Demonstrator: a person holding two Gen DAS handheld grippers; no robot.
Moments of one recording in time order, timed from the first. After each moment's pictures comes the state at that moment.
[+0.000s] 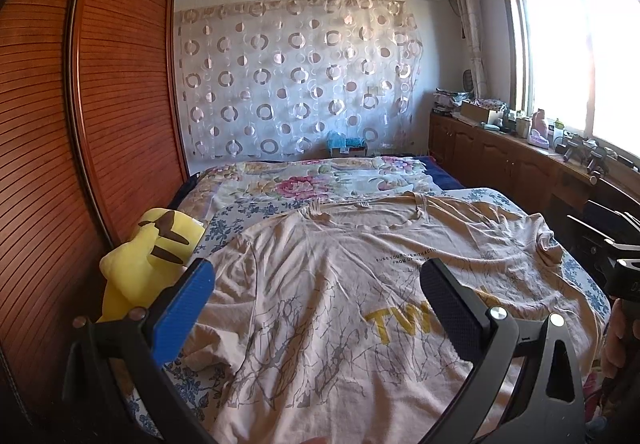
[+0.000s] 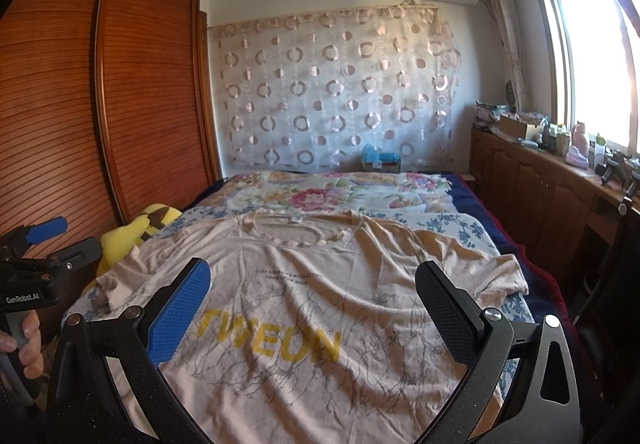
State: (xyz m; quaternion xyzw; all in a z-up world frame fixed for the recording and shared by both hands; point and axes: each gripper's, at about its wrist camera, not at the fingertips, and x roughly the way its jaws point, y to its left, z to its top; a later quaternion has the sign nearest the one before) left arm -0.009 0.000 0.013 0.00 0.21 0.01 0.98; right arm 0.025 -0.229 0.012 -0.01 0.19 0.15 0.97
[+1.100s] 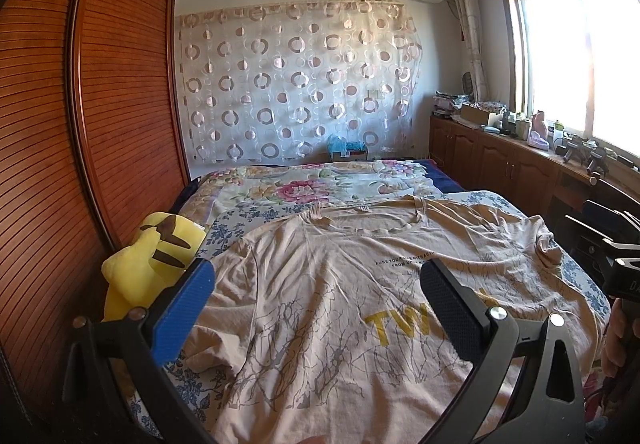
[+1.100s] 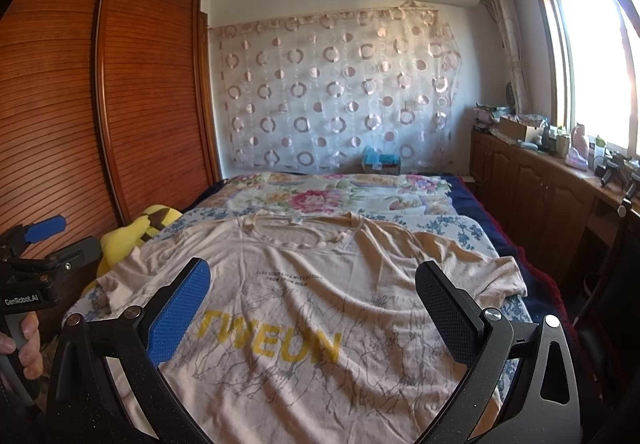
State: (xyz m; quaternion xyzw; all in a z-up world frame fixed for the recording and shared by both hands) left arm -0.010 -0.001 0.017 0.00 0.21 0.01 0.98; right arm 0.024 -0.230 0.013 -0.01 0.19 0.15 0.97
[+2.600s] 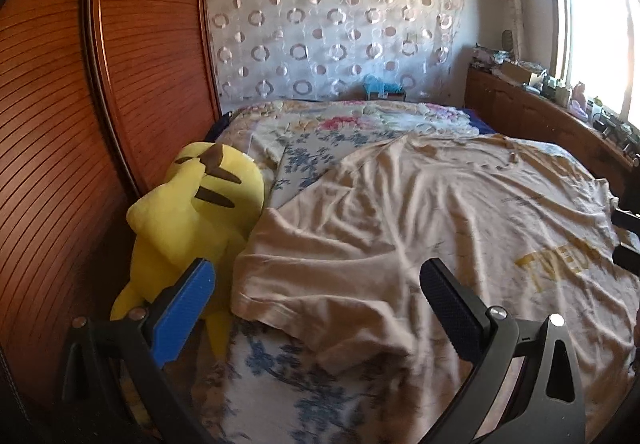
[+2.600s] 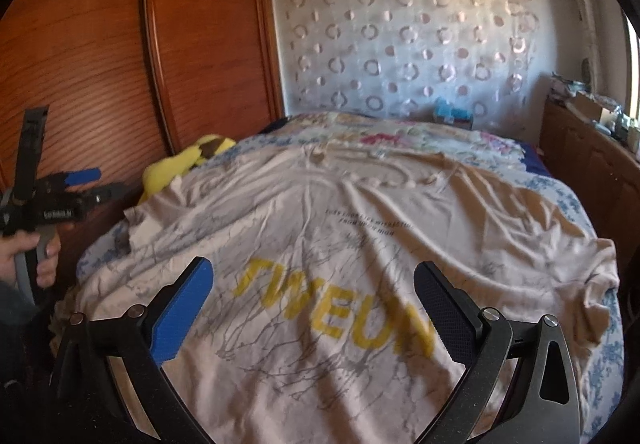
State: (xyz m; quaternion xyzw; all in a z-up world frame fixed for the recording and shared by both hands) left arm 0.050 0.139 -0.062 -0.01 0.32 0.05 0.95; right arm 0.075 -0.167 -0.057 -0.05 0.29 0.27 0.92
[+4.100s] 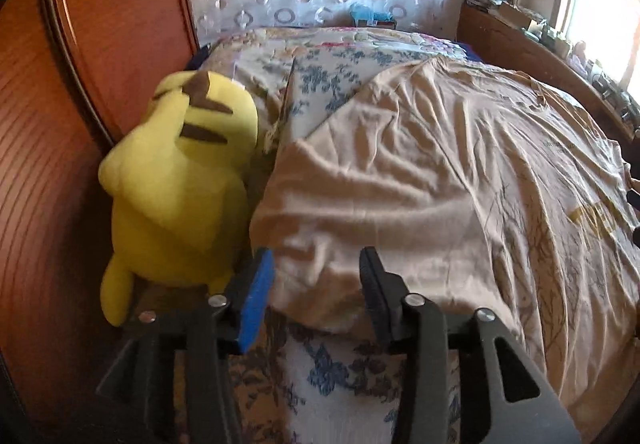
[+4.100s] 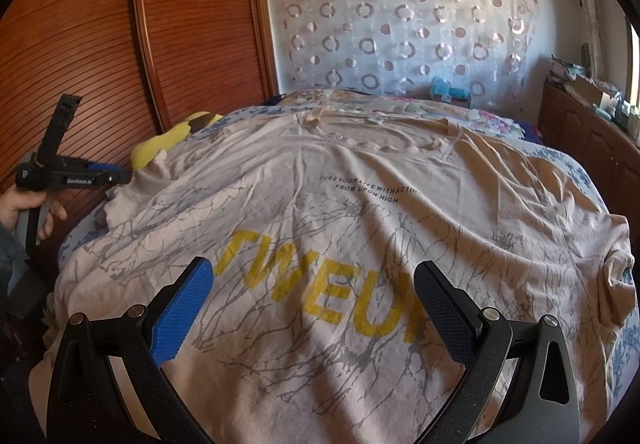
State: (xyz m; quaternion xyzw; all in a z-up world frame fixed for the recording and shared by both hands) left arm 0.087 0.193 -0.108 -0.02 0.45 0.00 0.89; right arm 0.088 -0.163 -0.084 -0.05 0.32 0.26 0.91
